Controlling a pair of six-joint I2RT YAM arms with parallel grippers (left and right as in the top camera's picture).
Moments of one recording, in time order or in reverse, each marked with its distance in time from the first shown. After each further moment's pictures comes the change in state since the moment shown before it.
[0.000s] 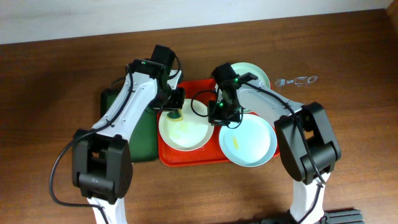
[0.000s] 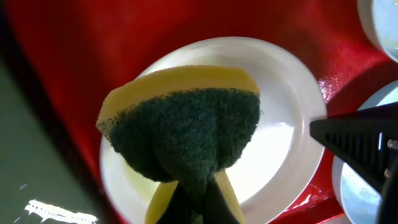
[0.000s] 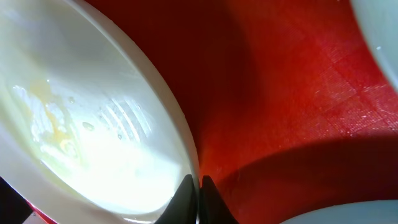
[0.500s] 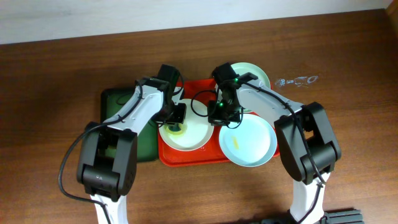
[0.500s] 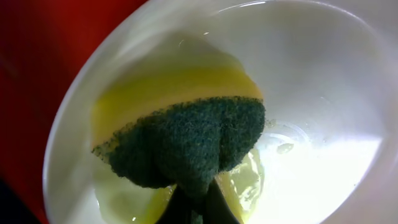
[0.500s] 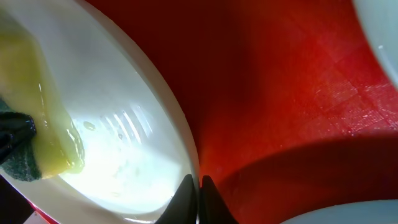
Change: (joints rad) left arm -0.025 0.038 -0.217 0.196 -0.030 0.000; right arm 0.000 0.000 0.001 -0.001 -0.002 0.002
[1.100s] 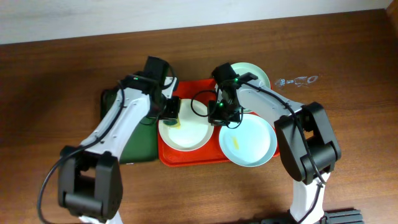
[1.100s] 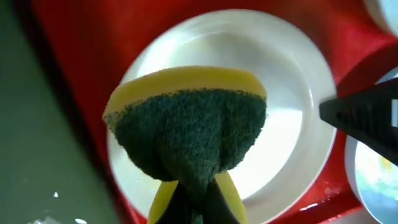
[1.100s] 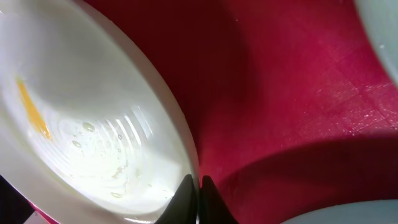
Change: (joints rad) left arm 0.035 -0.195 -0.029 -0.027 0.028 0.007; right arm 0.000 0.000 0.000 0.000 0.000 0.001
